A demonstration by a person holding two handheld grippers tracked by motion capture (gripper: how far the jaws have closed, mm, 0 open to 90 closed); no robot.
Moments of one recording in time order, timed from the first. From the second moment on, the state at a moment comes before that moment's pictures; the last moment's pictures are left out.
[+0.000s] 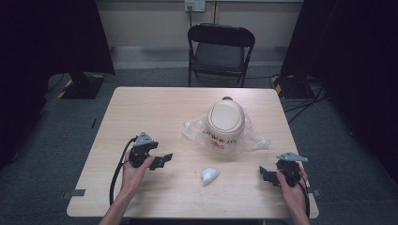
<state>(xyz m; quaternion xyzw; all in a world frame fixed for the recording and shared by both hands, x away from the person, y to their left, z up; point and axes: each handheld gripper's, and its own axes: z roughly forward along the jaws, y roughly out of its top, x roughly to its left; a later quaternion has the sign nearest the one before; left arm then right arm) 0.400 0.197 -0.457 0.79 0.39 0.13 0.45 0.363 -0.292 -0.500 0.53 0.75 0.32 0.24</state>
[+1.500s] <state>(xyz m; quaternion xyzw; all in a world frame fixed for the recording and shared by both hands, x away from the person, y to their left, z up) 0.469 0.095 -0.377 0.81 0.29 0.10 0.51 0.363 -0.292 -0.500 0.53 0.75 0.32 0.24</state>
